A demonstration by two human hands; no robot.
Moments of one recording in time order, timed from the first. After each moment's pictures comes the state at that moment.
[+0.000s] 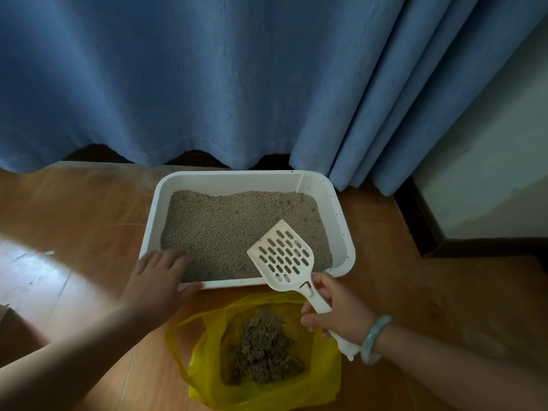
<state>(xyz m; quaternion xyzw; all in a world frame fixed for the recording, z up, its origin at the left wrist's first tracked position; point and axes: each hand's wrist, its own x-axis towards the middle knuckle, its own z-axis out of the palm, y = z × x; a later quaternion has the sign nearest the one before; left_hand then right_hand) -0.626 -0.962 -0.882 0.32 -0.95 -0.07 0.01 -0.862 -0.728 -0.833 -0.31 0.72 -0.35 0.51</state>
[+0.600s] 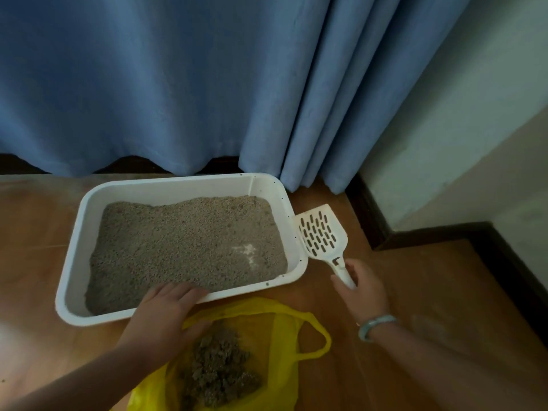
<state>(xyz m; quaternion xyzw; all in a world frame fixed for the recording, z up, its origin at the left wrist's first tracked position) -0.692 -0.906 -0.898 0.19 -0.97 -0.14 0.02 -0.955 -0.665 -0.874 -0.20 0.91 -0.35 0.12</state>
